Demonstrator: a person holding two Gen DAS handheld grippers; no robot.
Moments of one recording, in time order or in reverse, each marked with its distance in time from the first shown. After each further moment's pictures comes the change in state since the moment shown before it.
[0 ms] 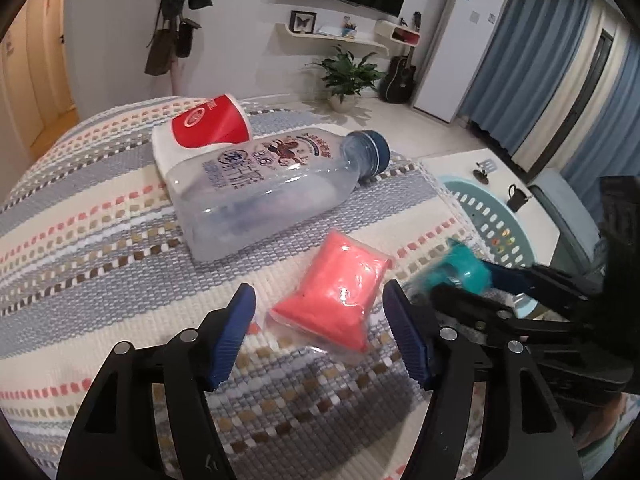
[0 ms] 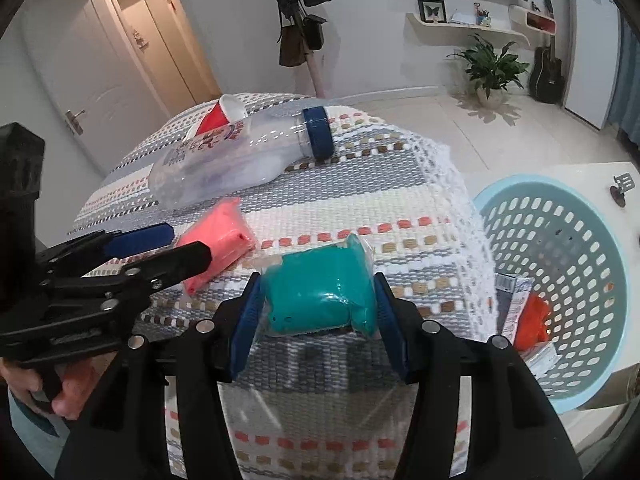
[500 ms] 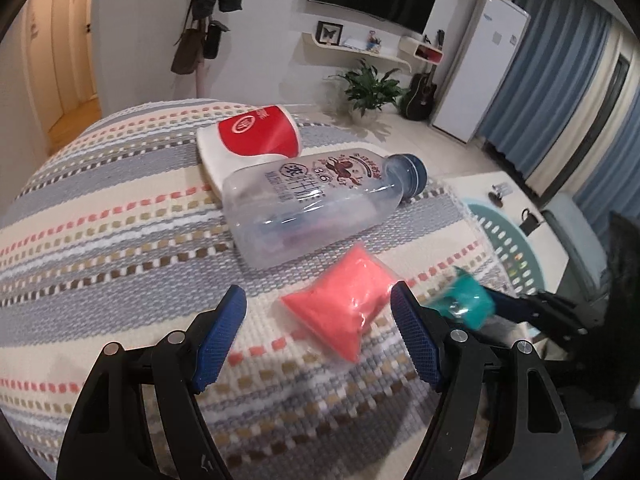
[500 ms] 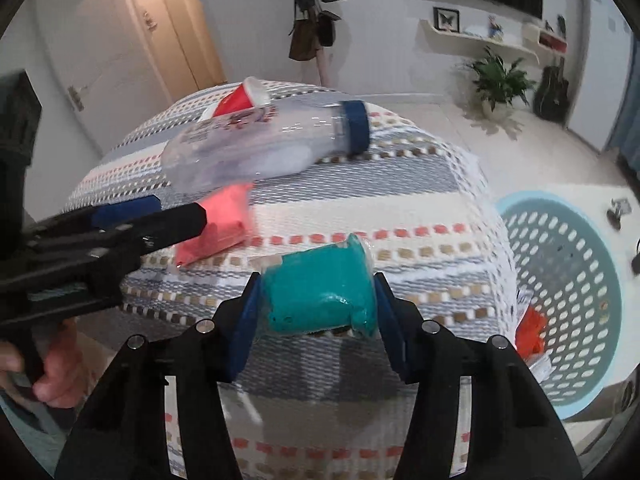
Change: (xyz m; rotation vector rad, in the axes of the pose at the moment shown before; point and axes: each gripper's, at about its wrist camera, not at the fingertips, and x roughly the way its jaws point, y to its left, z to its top) left arm -0.006 0.024 0.006 -0.067 -0.048 0.045; right arm 0.010 0.023 0.002 -0.071 0.017 -0.026
